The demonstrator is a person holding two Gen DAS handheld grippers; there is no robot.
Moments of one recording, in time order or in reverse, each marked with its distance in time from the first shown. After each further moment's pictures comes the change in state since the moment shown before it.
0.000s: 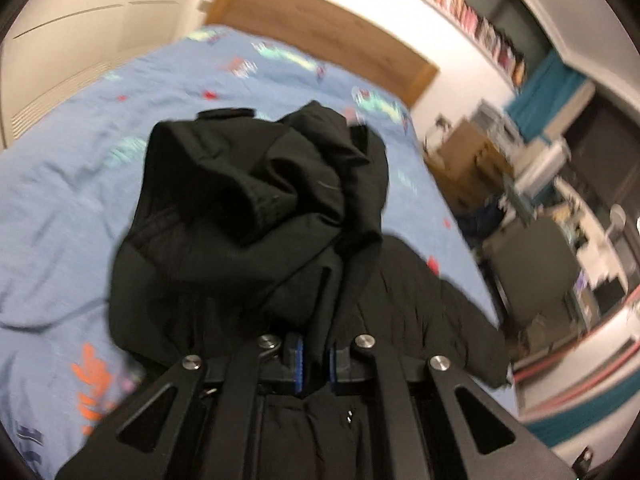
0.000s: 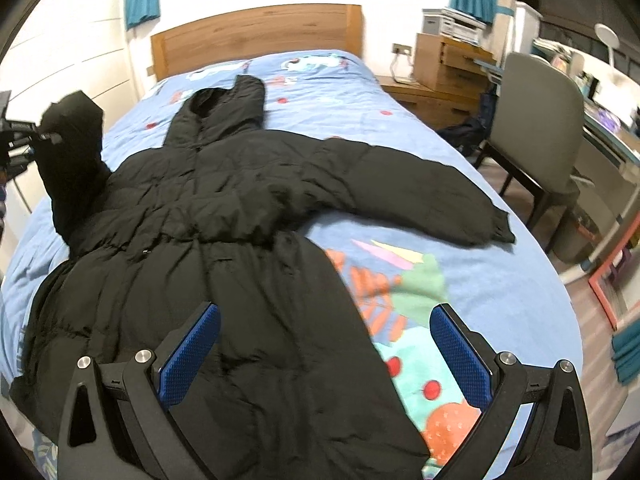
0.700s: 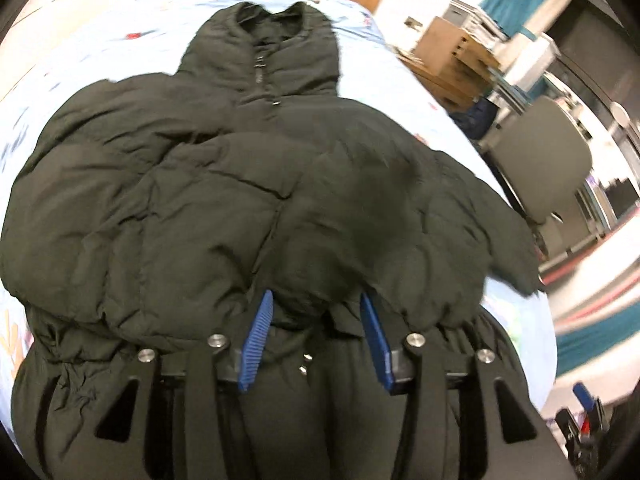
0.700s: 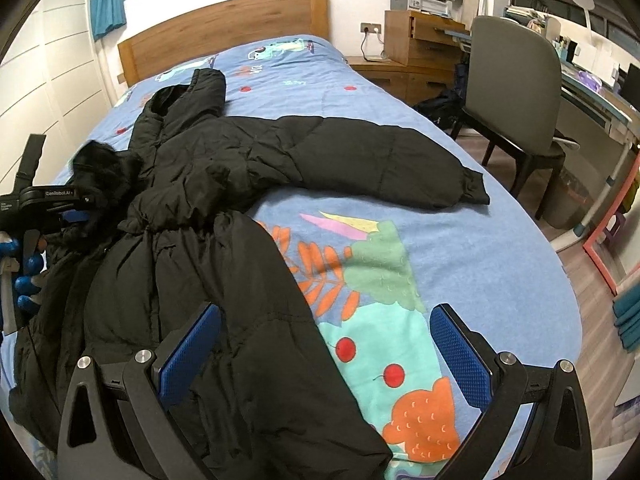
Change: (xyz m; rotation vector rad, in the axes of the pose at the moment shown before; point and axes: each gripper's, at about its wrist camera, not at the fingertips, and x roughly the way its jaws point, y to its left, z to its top) left arm 0.091 -0.054 -0.099 0.205 0.250 -0.007; right arm 0.015 -0.040 -0.012 0.062 0.035 -0.017
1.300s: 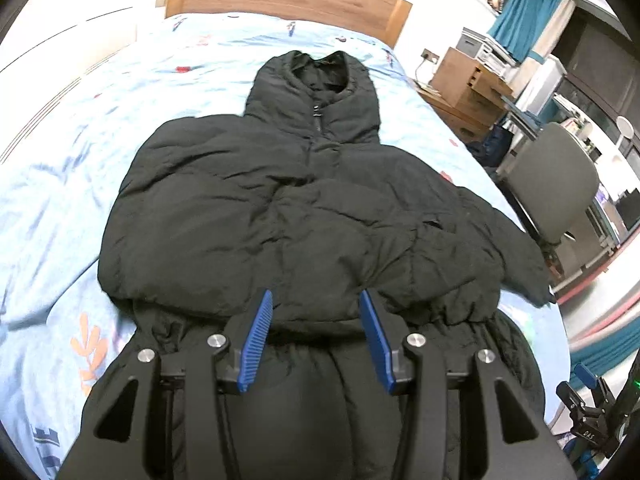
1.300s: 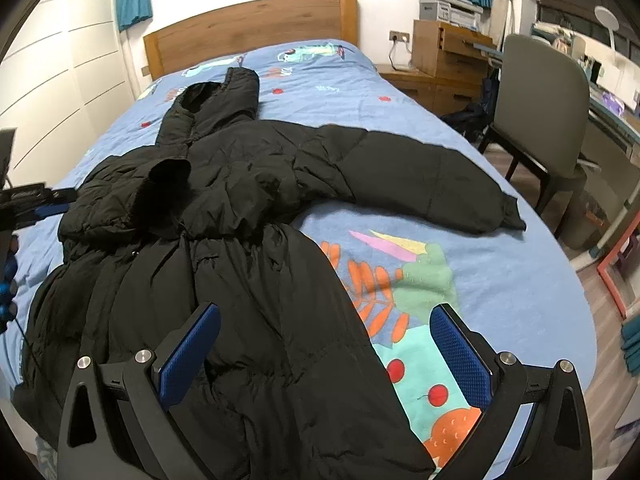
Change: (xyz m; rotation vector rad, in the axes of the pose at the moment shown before) left arm -0.077 0.058 -0.007 -0.028 -0.121 0.103; right arm 0.012 0.035 0.013 -0.039 0.005 0.058
